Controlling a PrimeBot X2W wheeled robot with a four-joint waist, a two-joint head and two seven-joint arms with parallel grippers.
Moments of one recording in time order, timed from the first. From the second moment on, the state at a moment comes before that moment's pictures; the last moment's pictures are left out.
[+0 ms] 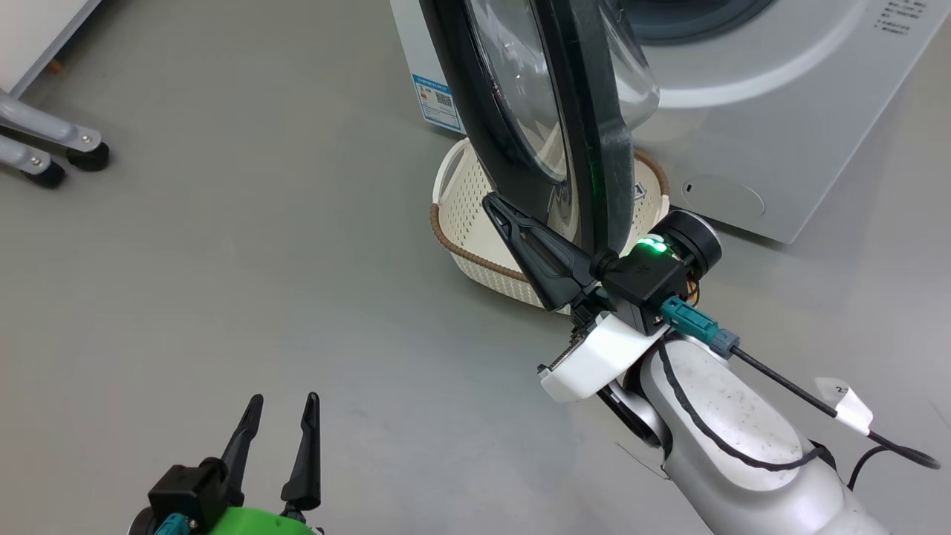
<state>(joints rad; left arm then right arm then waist) 0.10 0.05 -0.19 0.12 -0.41 -0.12 -0.26 -0.51 -0.07 0.68 0.23 0.25 0.12 -0.26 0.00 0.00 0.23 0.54</state>
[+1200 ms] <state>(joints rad) 0.02 0.04 -0.20 0.10 -0.46 -0.12 -0.26 -0.65 -0.07 0.61 0.30 0.20 0.13 -0.26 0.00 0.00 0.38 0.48</state>
